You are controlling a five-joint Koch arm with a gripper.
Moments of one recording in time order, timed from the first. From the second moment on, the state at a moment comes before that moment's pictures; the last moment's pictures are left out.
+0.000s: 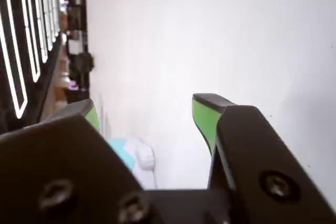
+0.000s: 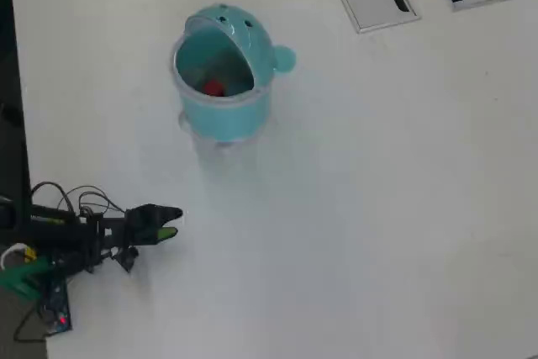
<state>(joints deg) 6.8 131.2 177.0 -21.4 -12.5</state>
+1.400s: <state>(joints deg) 7.6 131.2 177.5 -4.8 -4.9</state>
